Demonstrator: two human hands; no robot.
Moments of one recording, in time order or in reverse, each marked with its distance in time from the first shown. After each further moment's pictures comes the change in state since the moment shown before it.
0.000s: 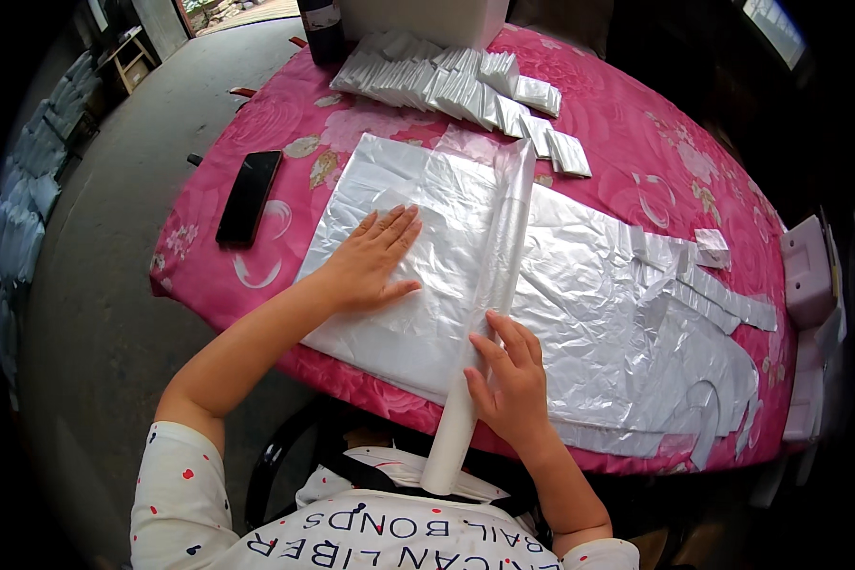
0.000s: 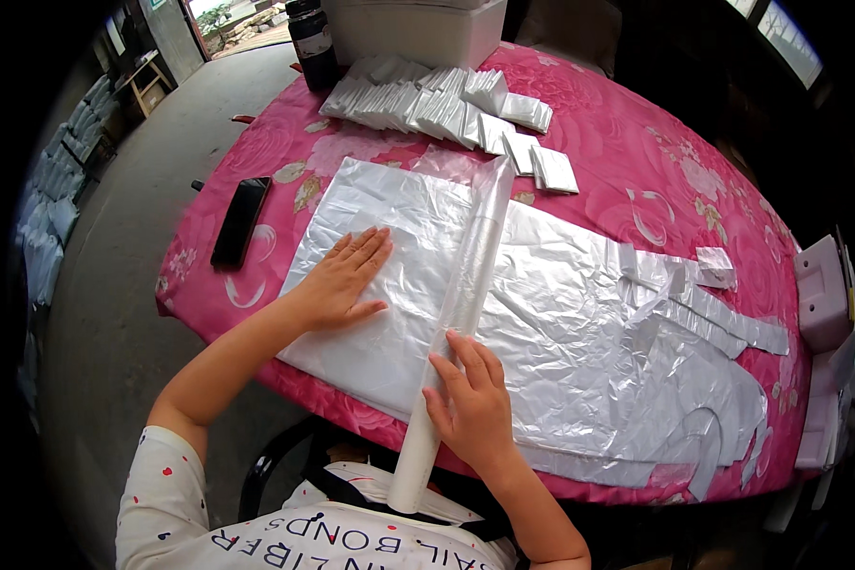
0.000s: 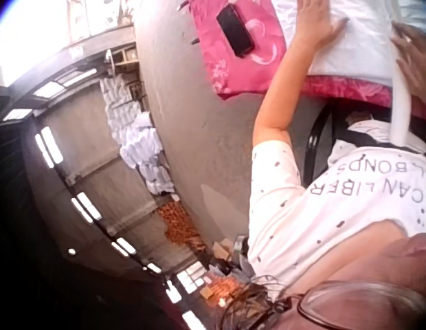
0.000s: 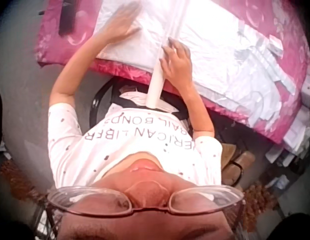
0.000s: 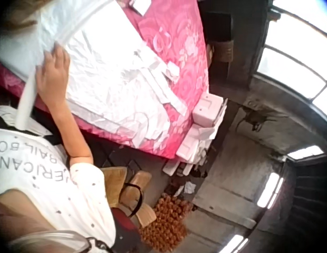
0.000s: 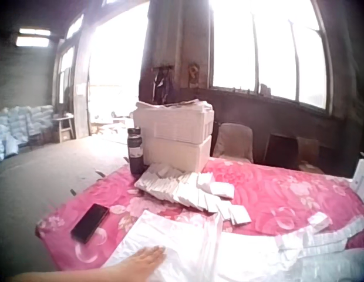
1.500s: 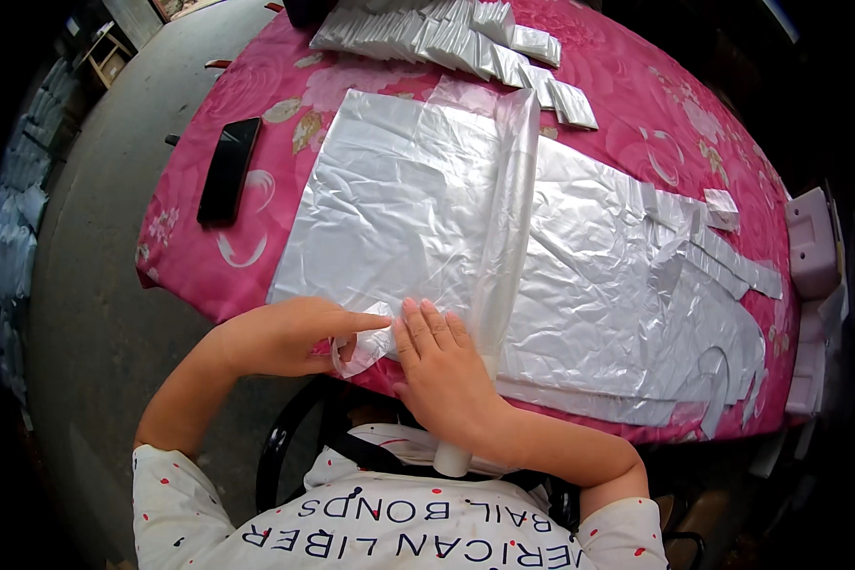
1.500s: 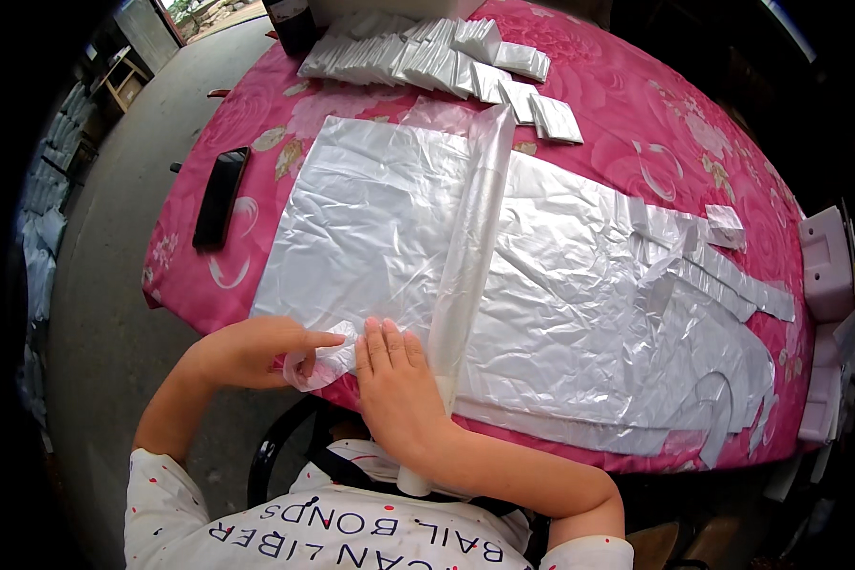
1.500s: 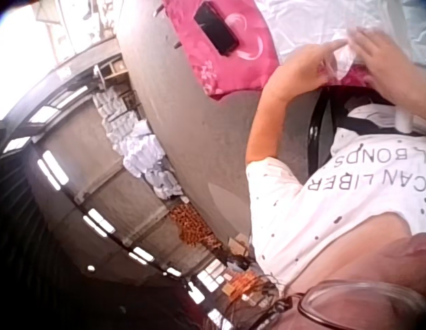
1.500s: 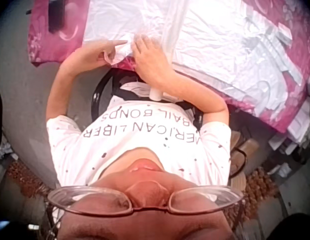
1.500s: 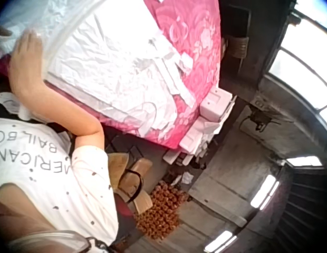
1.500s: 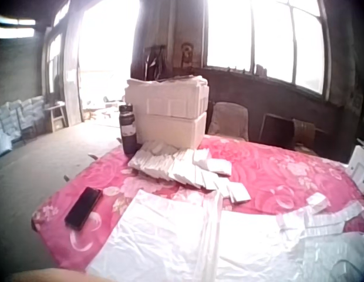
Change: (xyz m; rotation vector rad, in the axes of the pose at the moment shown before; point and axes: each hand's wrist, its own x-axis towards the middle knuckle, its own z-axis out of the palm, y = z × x) left_hand -0.073 0.032 -0.094 -0.815 -0.524 0.024; right_hand 0.013 -0.056 0.039 -0.290 -0.556 -0.104
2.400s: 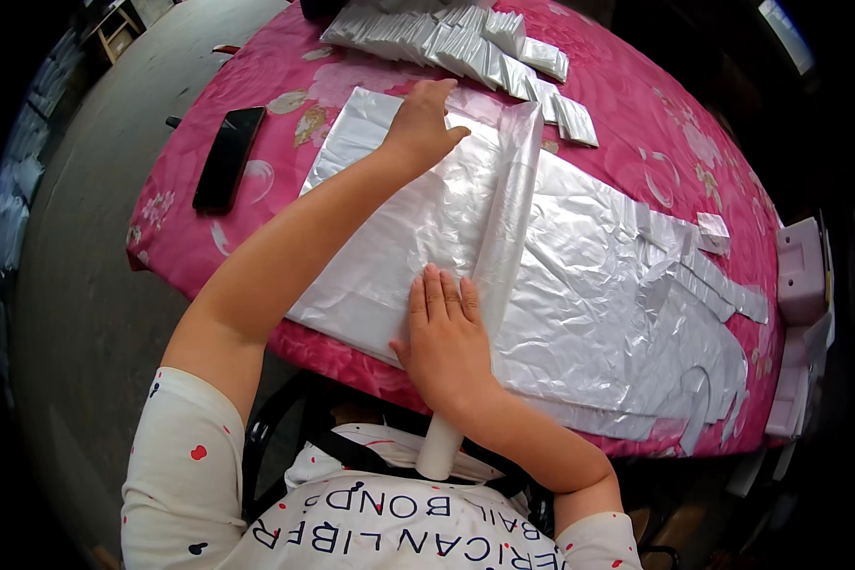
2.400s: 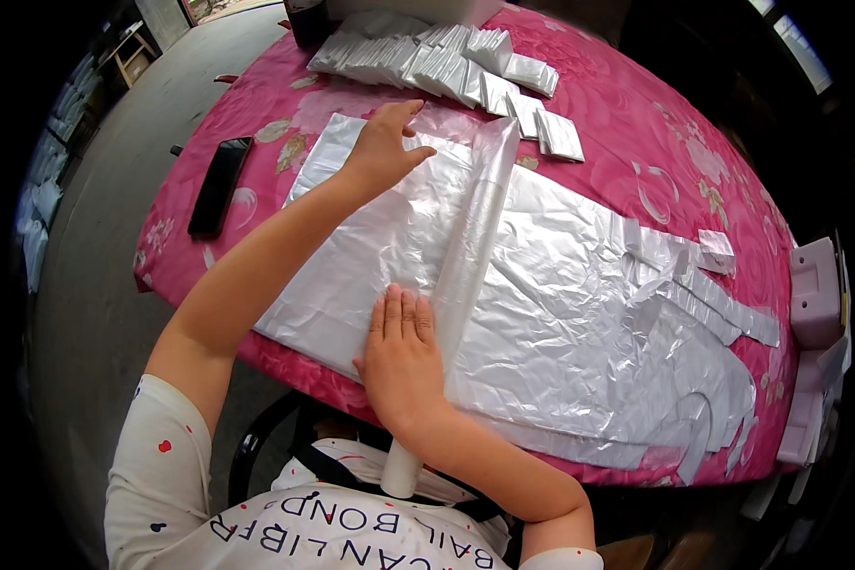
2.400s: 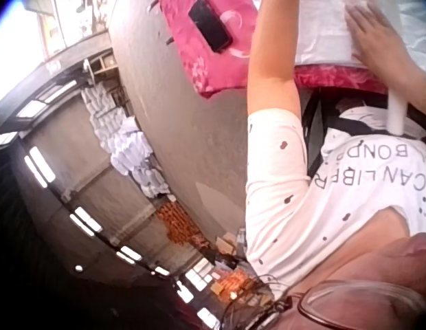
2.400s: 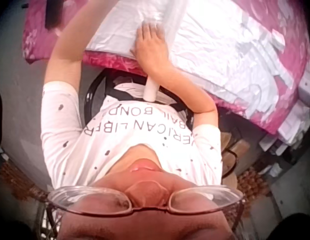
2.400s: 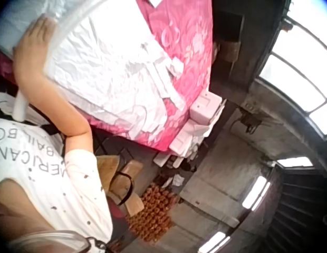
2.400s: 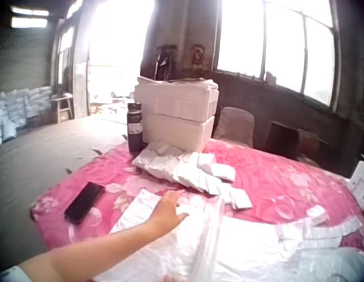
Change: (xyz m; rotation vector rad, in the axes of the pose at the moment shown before) left_hand 0.205 -0.059 -0.074 0.309 1.118 0.046; right_hand 0.022 0.016 0.000 -0.115 0.086 0.181
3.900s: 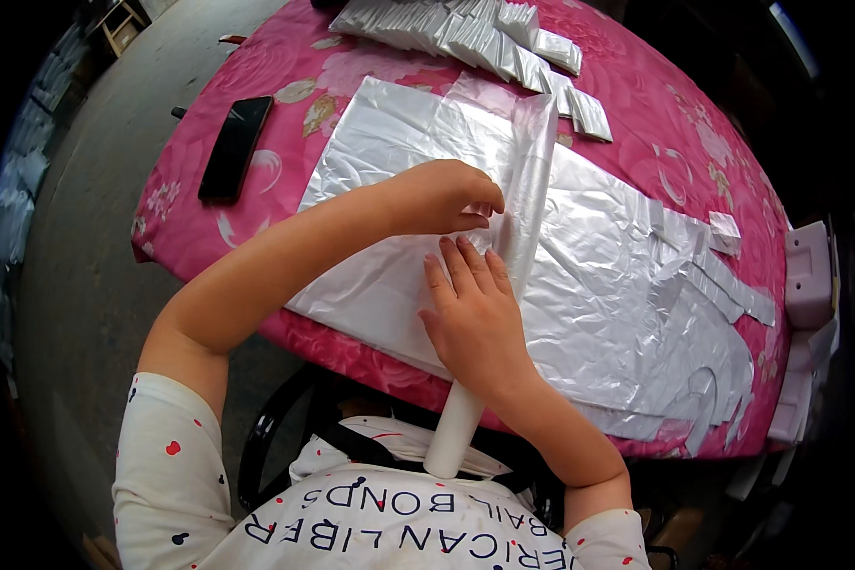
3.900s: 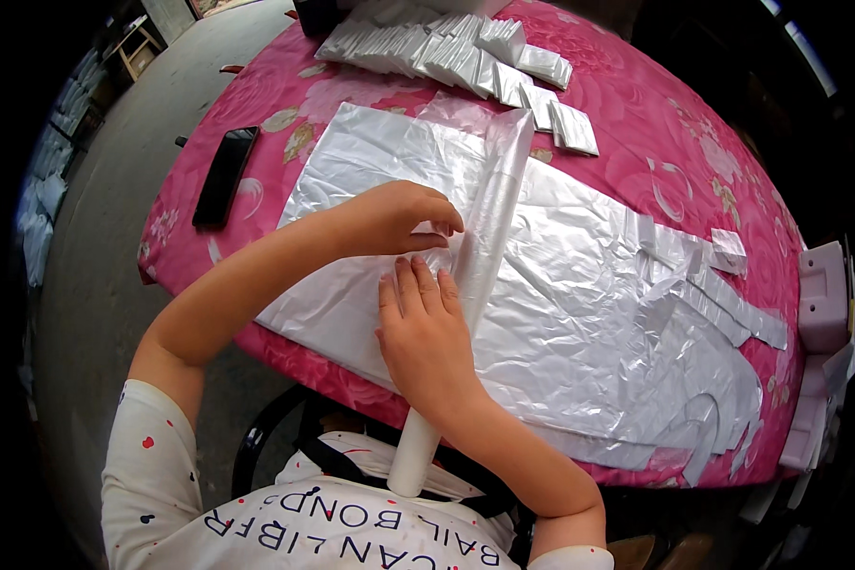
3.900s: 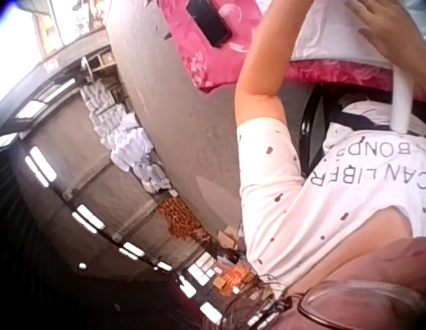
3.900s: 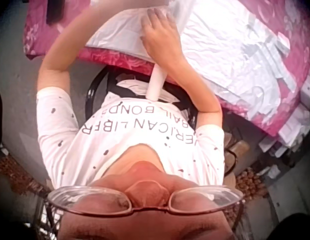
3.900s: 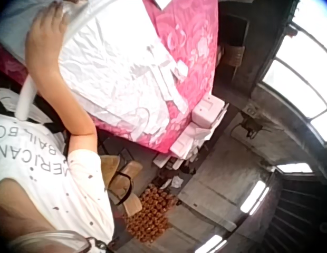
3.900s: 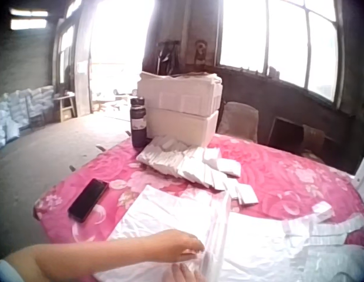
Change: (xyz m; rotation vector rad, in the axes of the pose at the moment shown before) left_hand -0.048 0.029 -0.027 -0.185 -0.597 0.373; right_hand 0.012 0.021 -0.019 0.093 0.231 -0.146
